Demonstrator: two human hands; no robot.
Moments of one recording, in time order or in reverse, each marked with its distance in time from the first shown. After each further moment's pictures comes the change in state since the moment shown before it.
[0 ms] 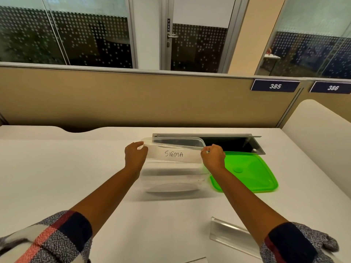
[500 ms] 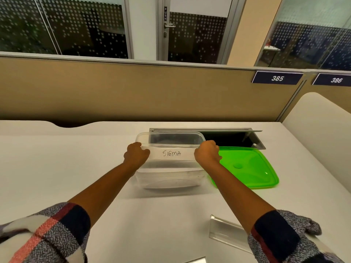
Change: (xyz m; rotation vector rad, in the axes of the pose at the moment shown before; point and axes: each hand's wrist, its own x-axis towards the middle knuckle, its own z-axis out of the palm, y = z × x) left_hand 0.022 -0.019 0.013 0.409 -0.188 -0.049; right_hand 0.003 -0.017 0.017 -0.294 -0.120 0.173
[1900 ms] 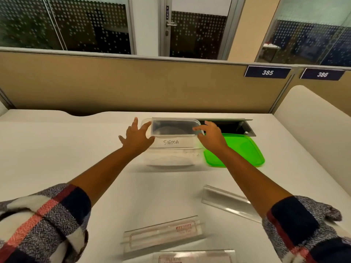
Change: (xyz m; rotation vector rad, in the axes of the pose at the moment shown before) left_hand -0.072 0.005 -0.026 0.492 0.098 0.299; right_hand -0.058 0.041 -0.053 0.164 0.028 -0.470
